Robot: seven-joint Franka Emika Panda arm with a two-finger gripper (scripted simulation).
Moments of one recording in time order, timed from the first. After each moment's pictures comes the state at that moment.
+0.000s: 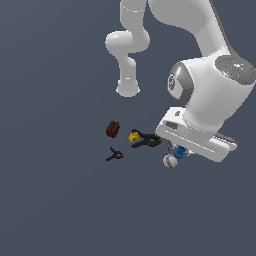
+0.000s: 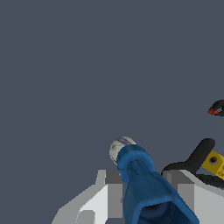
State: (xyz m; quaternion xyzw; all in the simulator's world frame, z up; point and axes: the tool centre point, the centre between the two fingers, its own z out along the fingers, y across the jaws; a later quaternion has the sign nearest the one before) arm 0.083 0.184 0.210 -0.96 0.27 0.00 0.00
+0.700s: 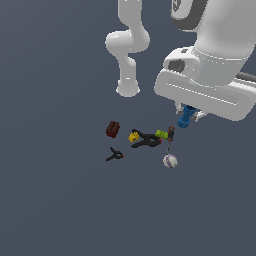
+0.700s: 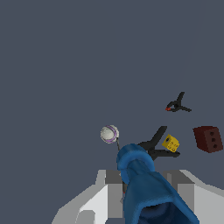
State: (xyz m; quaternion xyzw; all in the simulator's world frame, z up) arm 0.056 0.160 0.355 -0.96 0.27 0.00 0.00
